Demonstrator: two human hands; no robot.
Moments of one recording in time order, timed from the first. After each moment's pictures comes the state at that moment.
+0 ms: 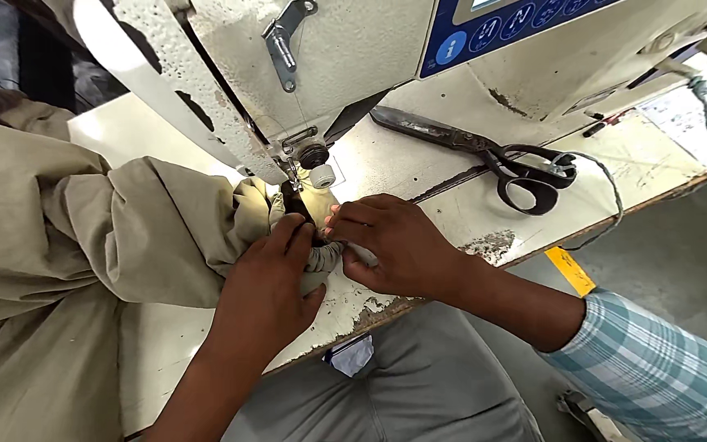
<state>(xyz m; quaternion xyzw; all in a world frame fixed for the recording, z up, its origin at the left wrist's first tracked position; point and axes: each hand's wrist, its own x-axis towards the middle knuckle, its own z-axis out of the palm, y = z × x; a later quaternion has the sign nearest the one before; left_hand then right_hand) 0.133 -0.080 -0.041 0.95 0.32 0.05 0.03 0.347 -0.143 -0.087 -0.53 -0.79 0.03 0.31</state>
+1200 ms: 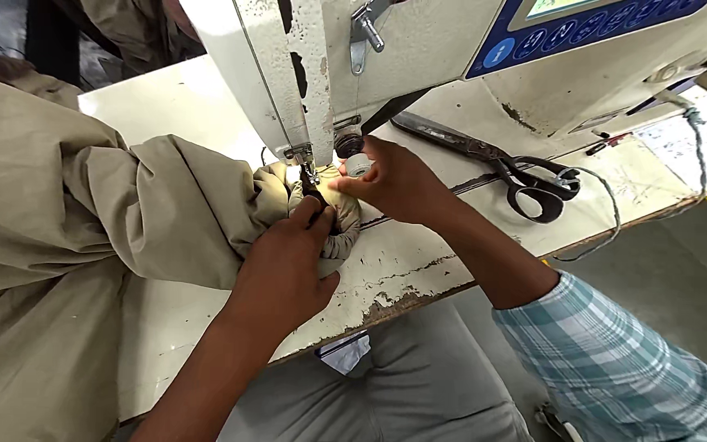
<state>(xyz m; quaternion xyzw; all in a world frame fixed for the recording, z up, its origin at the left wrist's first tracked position) 0.143 -0.071 -0.032 0.93 0.35 -0.02 0.12 0.362 -0.080 -0.056 -0.66 -0.60 0.30 0.33</state>
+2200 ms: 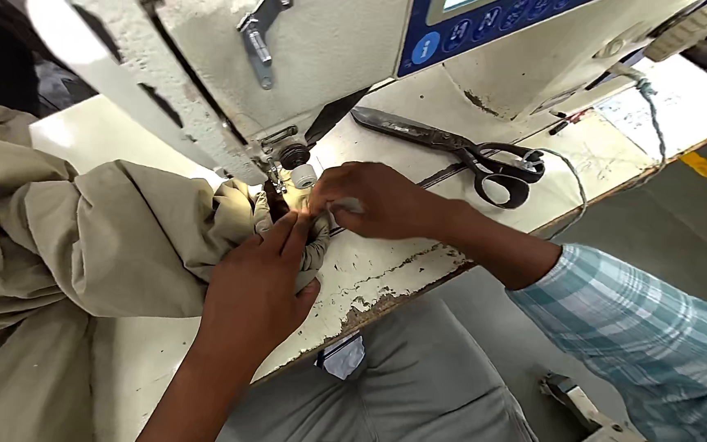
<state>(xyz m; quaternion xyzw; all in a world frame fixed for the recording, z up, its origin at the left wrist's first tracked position) 0.143 -0.079 -0.041 0.96 0.28 0.07 0.00 0.386 -0.099 -0.078 -0.48 -0.79 0.19 0.34</state>
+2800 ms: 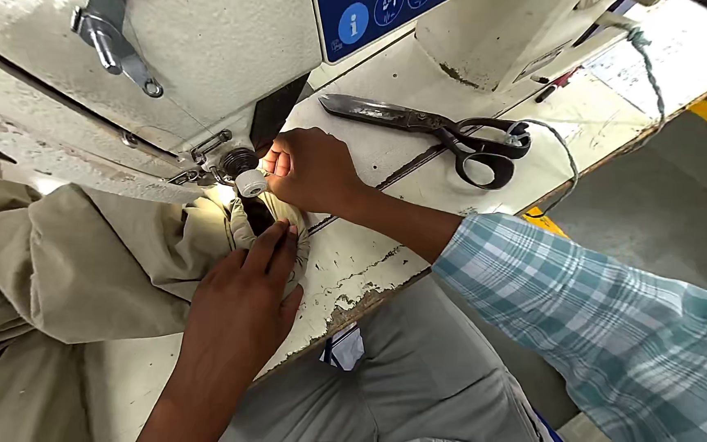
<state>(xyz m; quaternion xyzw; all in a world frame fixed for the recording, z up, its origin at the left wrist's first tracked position) 0.142 -0.089 -0.041 0.97 0.25 0.04 -0.03 0.350 -0.054 -0.066 -0.72 -0.59 0.21 0.32</state>
